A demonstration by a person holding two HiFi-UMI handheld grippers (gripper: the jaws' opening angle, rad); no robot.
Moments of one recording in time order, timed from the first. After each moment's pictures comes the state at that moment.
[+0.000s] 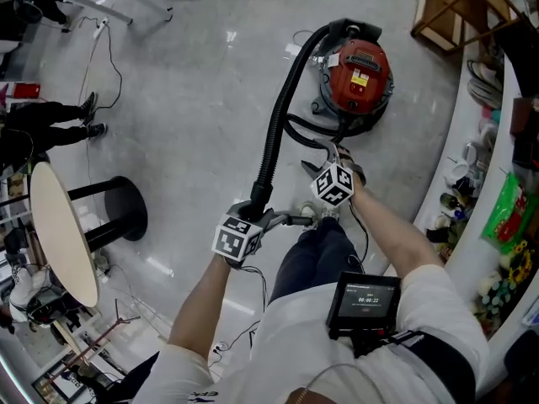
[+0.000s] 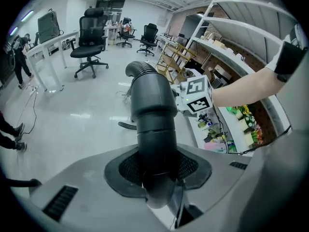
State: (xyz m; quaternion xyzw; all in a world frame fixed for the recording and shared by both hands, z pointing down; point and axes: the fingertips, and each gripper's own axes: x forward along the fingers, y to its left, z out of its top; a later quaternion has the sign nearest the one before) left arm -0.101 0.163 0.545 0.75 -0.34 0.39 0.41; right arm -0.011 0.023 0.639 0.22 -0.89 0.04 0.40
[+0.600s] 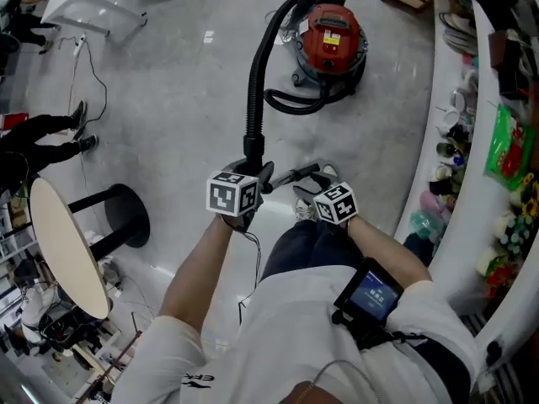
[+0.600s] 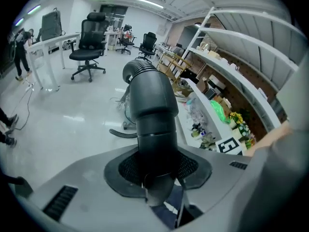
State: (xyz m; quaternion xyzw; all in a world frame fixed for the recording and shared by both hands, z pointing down) left arm -0.075 0.159 0.524 0.78 -0.34 0.34 0.41; right arm -0.004 0.242 0.631 0.29 -0.81 0.45 0.23
